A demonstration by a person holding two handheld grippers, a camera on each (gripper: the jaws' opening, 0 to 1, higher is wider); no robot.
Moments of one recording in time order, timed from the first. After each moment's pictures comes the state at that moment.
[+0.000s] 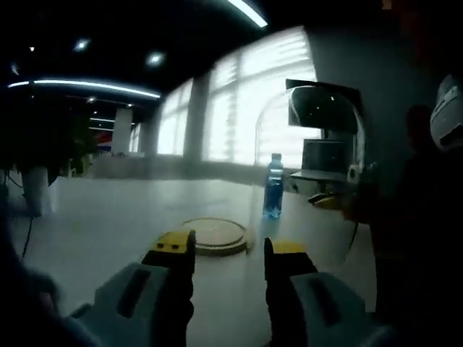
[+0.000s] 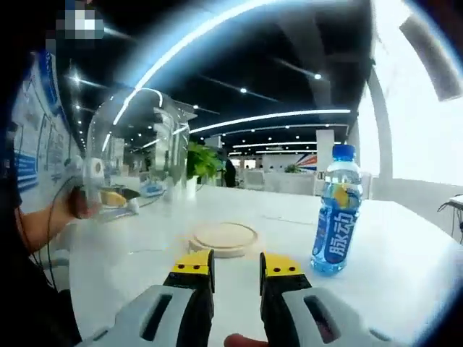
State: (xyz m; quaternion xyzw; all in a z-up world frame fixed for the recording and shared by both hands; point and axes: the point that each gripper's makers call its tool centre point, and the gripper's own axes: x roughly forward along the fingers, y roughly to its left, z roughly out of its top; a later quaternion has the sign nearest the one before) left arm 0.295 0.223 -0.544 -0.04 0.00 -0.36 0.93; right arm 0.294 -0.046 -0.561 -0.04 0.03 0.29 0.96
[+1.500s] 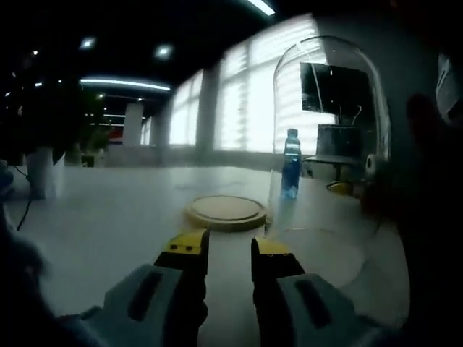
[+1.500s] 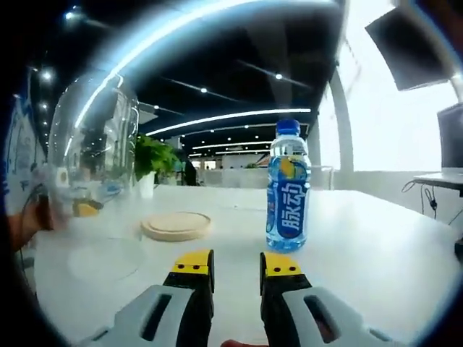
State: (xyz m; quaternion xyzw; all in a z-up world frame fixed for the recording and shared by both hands) left arm 0.303 0.213 -0.587 -0.02 0.03 -0.33 0.94; right arm 0.310 -0.092 -0.594 -0.02 0.03 0.19 0.98
